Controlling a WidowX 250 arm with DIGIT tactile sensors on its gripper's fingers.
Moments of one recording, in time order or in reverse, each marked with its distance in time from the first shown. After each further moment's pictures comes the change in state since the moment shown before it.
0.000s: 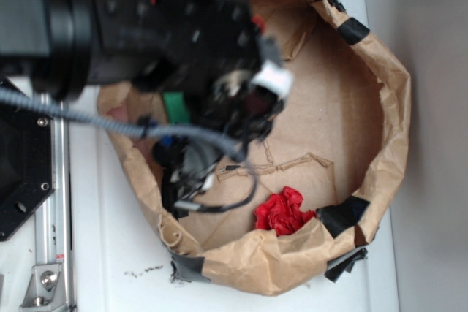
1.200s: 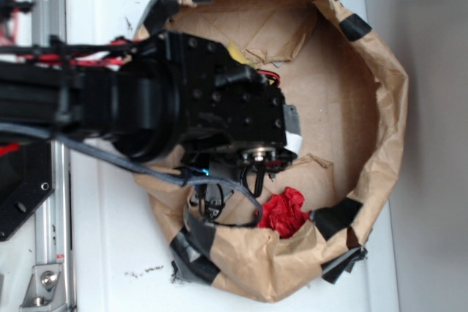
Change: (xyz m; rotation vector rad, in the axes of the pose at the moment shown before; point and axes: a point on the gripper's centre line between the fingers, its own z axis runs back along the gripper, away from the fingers) arm 0.024 -0.020 -0.038 0.032 0.029 -0.043
